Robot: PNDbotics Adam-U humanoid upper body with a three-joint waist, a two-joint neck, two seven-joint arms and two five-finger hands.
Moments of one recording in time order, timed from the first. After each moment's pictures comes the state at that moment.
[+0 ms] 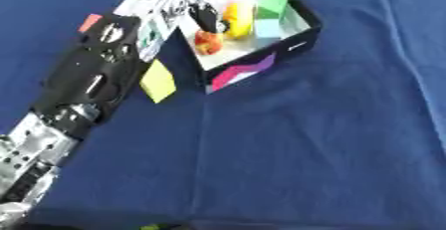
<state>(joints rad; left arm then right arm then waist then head) -1.16 0.25 -0.40 -1.02 -0.95 0.11 -0.28 -0.31 -0.44 -0.04 -1.79 -0.20 0.20 -0.26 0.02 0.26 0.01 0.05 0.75</state>
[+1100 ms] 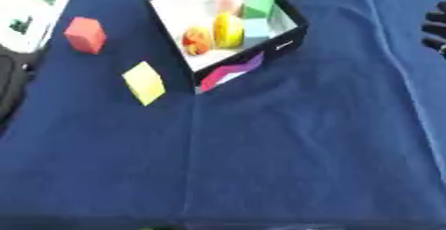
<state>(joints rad) -0.97 0.62 -0.23 -1.42 -0.48 0.23 -0.40 -0.30 -0.45 -0.05 -1.79 -0.20 0.20 -0.27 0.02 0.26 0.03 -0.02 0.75</state>
